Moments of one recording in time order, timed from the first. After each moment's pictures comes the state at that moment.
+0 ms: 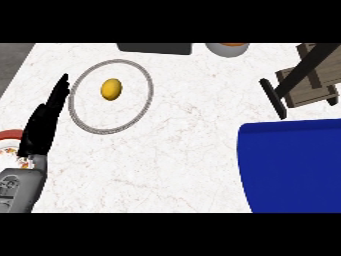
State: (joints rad) left arm -0.24 0.30 -0.03 -1.43 -0.12 0.12 0.08; right arm -1.62 -0.60 -0.48 -0.27 1.86 0.10 1.12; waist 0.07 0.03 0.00
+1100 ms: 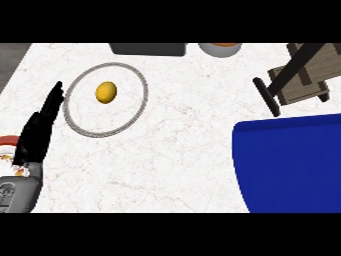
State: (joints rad) left arm -0.18 0.30 -0.01 -1.42 -0.12 0.12 0.05; right arm -1.48 -0.51 -0.64 -0.50 1.78 -0.18 1.14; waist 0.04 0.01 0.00
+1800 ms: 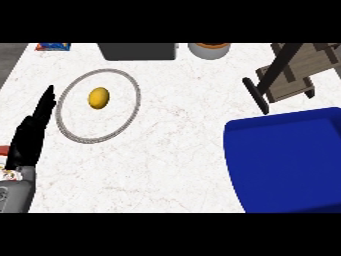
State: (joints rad) left arm -0.15 0.31 0.02 -1.43 -0.12 0.13 0.06; right arm -1.54 -0.40 -0.66 -0.79 1.90 -0.17 1.23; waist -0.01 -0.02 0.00
